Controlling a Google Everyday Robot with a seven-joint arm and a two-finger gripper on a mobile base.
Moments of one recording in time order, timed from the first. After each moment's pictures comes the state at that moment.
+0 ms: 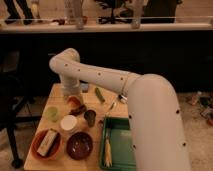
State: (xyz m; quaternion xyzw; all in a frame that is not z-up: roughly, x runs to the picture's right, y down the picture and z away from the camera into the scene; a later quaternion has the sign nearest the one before) arm -0.191 0.067 0.765 -0.23 -0.30 -0.70 0.61
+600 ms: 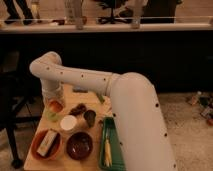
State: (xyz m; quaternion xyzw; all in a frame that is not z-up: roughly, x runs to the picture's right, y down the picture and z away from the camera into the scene) arm -0.278 0.084 0.756 -0.20 -0.34 -0.70 0.60
